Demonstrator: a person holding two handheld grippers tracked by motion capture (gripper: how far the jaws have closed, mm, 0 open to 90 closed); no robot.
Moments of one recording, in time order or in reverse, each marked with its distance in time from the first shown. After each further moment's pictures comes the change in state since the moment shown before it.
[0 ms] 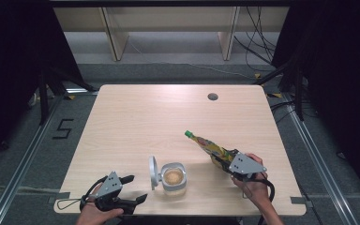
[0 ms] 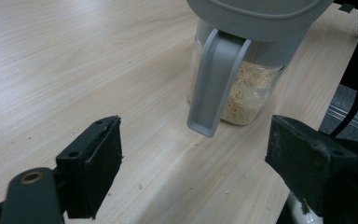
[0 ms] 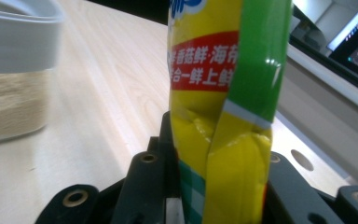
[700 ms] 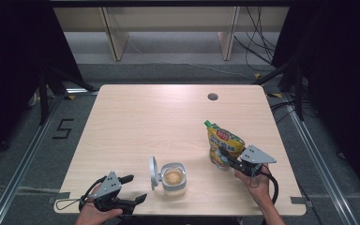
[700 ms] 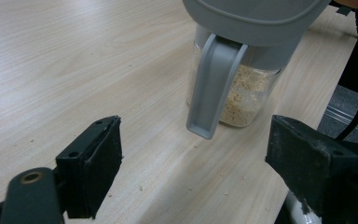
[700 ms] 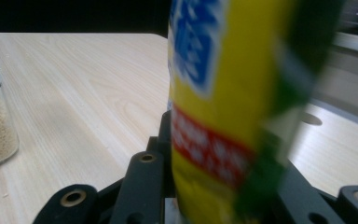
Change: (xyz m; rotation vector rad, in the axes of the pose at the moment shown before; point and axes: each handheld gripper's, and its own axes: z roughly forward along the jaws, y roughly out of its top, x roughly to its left) left arm -0.001 0.000 -0.002 -0.011 0.000 -0.007; right arm -0.019 -0.031 0.001 -0.046 -0.060 0.298
